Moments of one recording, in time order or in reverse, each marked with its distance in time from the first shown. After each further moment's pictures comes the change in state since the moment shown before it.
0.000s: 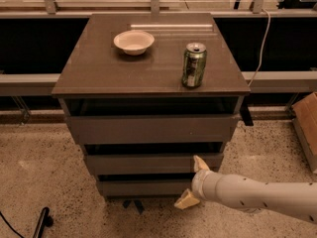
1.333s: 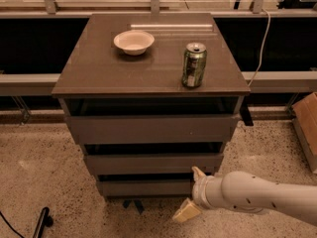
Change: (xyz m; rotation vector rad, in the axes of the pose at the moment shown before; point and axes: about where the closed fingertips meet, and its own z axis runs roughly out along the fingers) arm -0.006 0.042 -0.026 -0.190 0.010 0.112
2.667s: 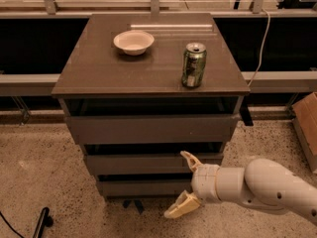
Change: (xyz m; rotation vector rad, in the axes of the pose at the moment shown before) arm -0.107 0.025 -0.091 -0.092 -0.333 -0.107
